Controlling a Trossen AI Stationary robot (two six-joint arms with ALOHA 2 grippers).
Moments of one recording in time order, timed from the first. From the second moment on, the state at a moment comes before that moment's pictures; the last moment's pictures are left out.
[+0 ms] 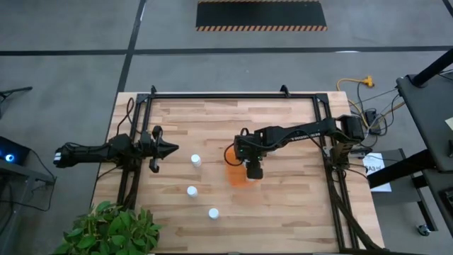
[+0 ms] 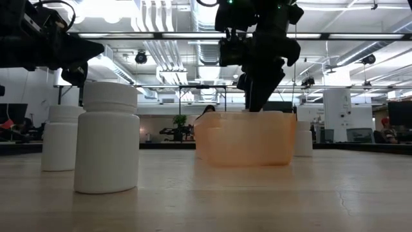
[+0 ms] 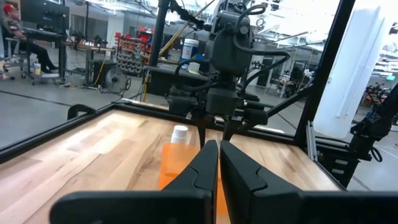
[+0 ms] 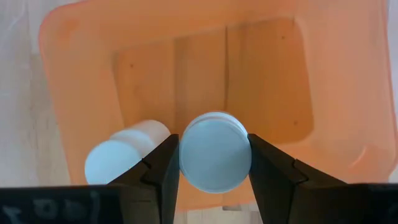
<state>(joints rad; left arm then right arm) 0.01 0.05 0.01 0.10 -0.06 -0.20 0.00 1.82 1.33 -0.79 -0.08 0.04</state>
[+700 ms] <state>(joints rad) 0.01 0.05 0.01 0.10 -0.06 -0.20 0.00 1.82 1.32 -0.78 -0.09 0.05</state>
